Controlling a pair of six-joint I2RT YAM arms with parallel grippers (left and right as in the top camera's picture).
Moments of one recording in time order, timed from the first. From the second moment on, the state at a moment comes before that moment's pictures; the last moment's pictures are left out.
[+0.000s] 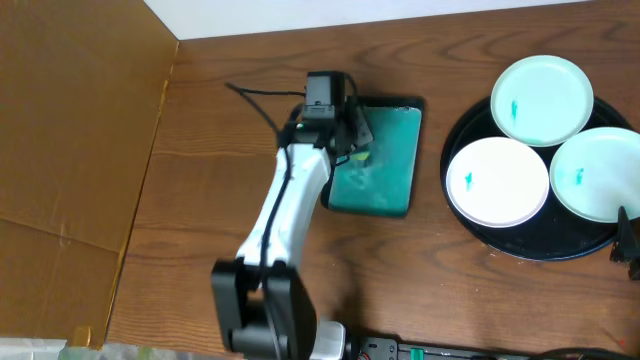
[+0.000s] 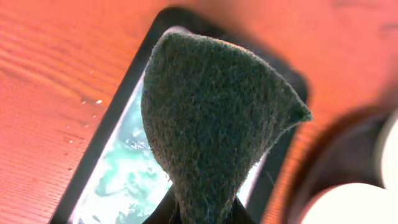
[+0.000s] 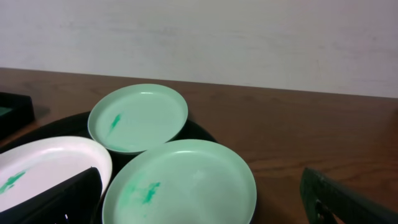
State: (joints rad) left arm -0.05 1.58 1.23 -0.66 0.02 -0.44; right arm 0.02 0.02 0.01 -0.07 -0.07 -0.02
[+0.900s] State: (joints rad) left arm -0.05 1.66 1.20 -0.75 0.04 -0.48; right arm 0.02 0.02 0.01 -0.07 -0.07 -0.02
